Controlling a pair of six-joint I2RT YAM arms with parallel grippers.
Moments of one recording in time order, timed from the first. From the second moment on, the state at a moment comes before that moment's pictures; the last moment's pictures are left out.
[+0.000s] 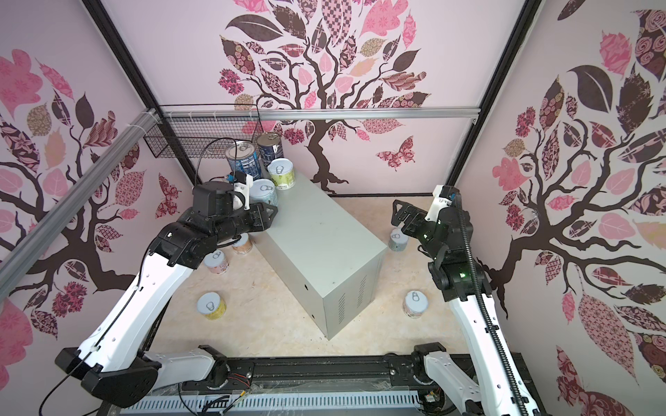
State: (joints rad) left arm -0.48 1.30 1.61 -0.82 0.00 -0.44; right arm 0.11 0.93 1.15 -0.41 -0.08 0.55
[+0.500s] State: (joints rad) left arm -0.40 1.38 1.65 -0.78 -0.01 -0.44; right arm 0.12 0.93 1.14 -0.40 -0.10 0.55
